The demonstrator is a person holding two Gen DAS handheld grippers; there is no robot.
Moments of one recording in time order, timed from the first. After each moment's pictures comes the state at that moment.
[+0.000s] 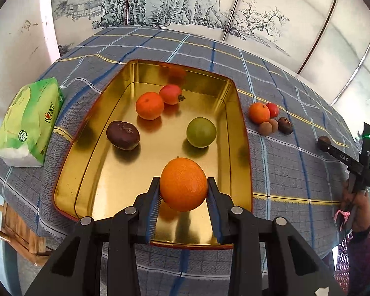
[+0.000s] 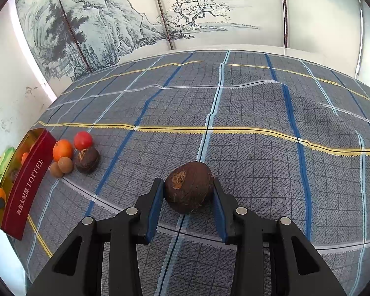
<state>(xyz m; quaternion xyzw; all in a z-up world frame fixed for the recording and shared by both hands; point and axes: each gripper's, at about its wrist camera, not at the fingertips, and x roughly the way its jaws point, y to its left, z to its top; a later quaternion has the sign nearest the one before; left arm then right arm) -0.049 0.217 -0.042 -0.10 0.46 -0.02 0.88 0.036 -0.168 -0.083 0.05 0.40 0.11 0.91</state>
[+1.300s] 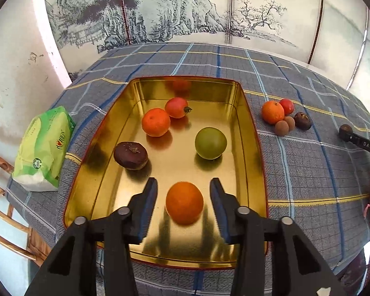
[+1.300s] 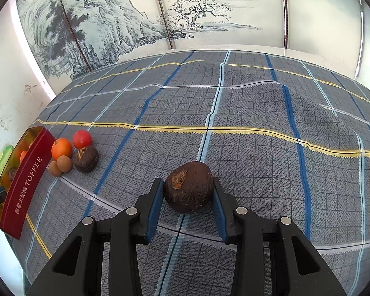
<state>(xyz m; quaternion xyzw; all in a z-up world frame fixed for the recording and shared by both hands) -0.042 0.197 -0.044 -0.01 0.42 0.03 0.90 0.037 -0.165 -0.082 0.05 0.40 0.11 0.91</state>
